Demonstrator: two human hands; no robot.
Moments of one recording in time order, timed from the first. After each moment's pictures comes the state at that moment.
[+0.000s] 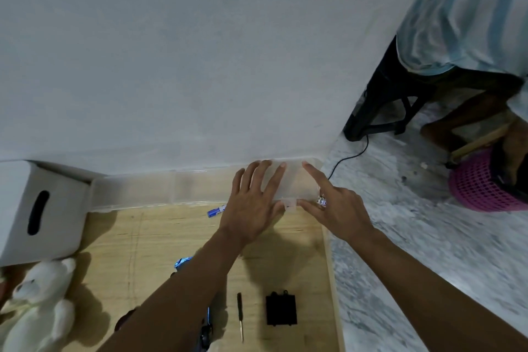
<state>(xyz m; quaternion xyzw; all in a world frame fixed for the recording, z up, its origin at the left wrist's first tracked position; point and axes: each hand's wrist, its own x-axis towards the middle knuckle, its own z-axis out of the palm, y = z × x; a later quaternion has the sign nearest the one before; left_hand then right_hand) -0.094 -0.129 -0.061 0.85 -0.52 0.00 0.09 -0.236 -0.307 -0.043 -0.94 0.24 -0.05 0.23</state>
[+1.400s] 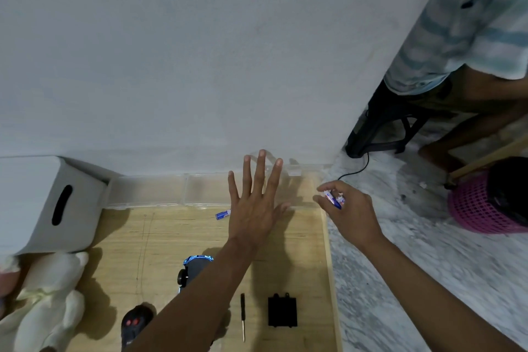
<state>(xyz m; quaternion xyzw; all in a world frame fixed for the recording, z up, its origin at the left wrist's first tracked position) -0.111 -0.128 -0.037 0.90 -0.41 0.05 0.09 -0.241 -0.306 -0.012 -0.82 0.33 -0.10 0.46</state>
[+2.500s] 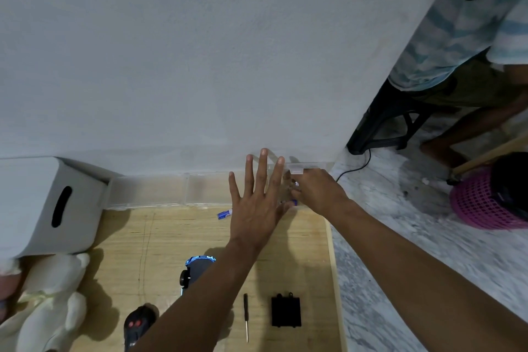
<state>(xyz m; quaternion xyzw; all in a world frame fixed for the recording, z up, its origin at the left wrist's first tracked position) -0.110 -0.128 -0.042 0.91 -0.41 0.06 0.07 -0.163 -0.297 -0.011 -0.96 0.14 0.08 0.24</state>
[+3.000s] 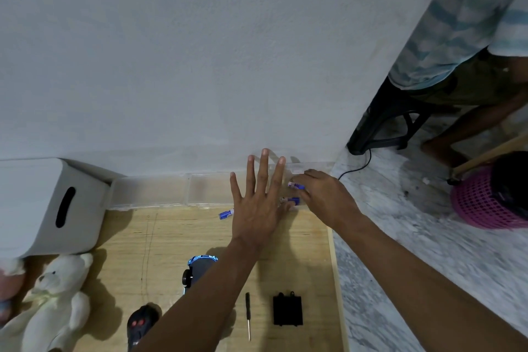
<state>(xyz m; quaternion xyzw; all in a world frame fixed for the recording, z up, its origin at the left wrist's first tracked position) -0.110 -0.128 -0.043 0.91 -0.41 0.06 0.08 -0.192 -0.292 -0.012 -0.97 0.13 -0.05 0.22</state>
